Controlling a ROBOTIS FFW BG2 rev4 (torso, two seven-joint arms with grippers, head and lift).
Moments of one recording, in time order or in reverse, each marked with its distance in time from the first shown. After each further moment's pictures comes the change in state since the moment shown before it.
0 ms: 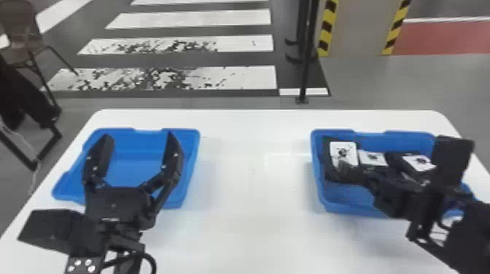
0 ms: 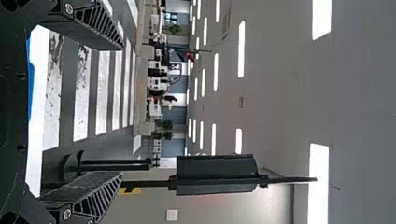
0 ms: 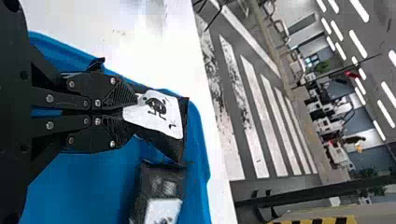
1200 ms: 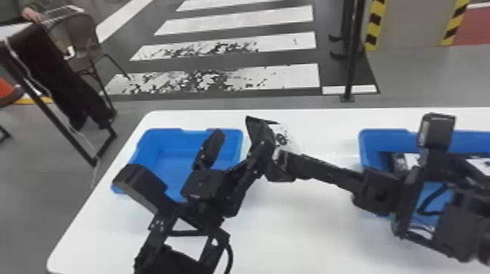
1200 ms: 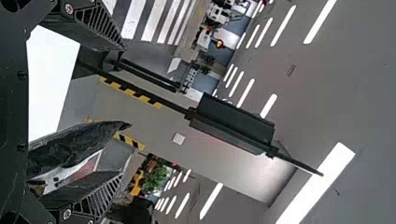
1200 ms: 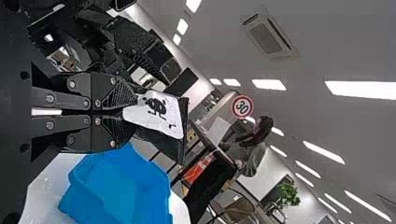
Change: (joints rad) left arm -0.062 0.035 -0.093 -0.113 0.424 0.303 -0.163; right arm -0.215 -0.073 0.308 0.155 -0.418 -0.065 0.498
